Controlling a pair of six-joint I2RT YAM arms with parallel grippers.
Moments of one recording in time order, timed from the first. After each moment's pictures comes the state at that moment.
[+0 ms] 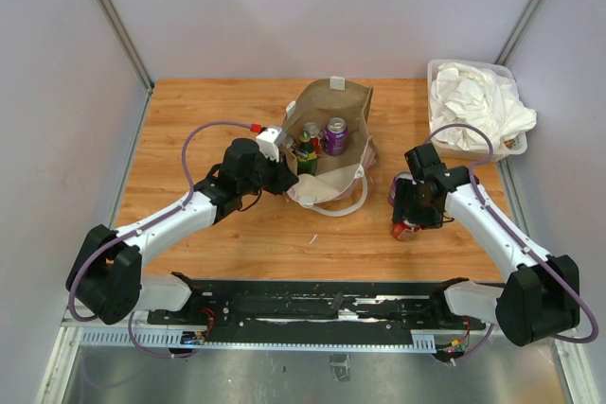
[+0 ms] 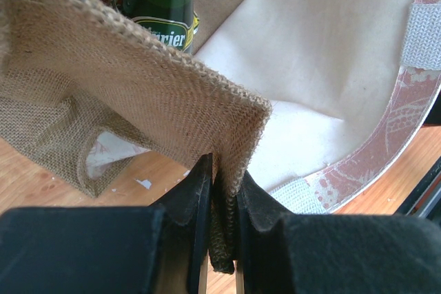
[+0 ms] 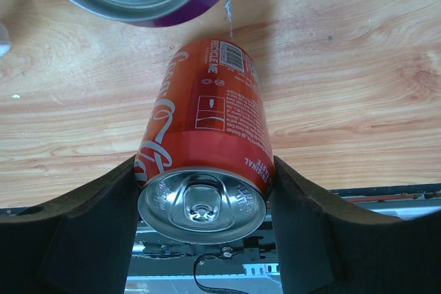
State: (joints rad) left arm -0.57 1.29 0.76 0.07 0.19 -0.31; right arm 0.32 1.19 0.88 -0.96 0.09 0.47
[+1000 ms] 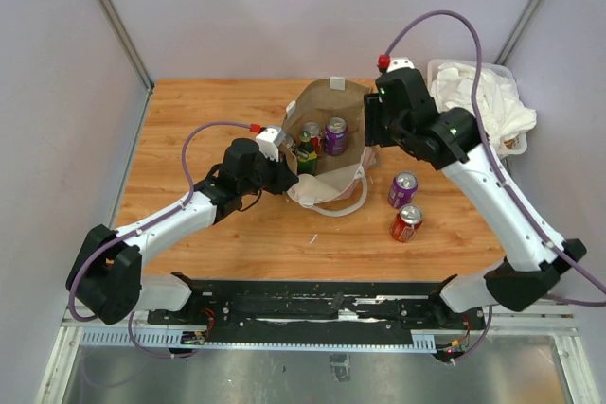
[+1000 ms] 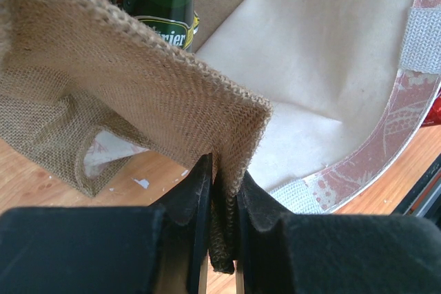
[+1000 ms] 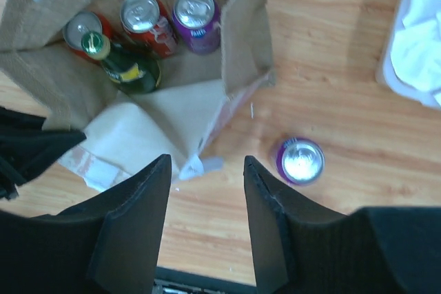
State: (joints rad) left arm -0.57 1.29 0.76 0.07 0.19 -0.32; right arm 0.67 1.38 1.75 -1.07 0.38 0.36
